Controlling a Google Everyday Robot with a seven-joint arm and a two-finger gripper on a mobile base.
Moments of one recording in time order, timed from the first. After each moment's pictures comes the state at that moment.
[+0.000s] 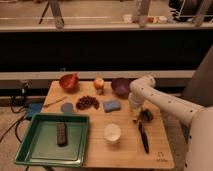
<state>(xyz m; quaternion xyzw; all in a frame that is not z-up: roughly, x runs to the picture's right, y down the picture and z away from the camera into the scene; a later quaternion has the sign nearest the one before) 0.178 0.131 0.914 -0.28 -0.08 -0.14 0.95</state>
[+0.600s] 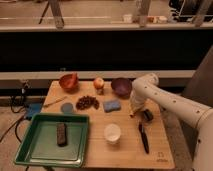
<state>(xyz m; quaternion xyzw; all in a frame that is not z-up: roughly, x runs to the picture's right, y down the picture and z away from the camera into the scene) 0.186 0.110 0.879 -0.26 -0.08 -0.13 0.95</state>
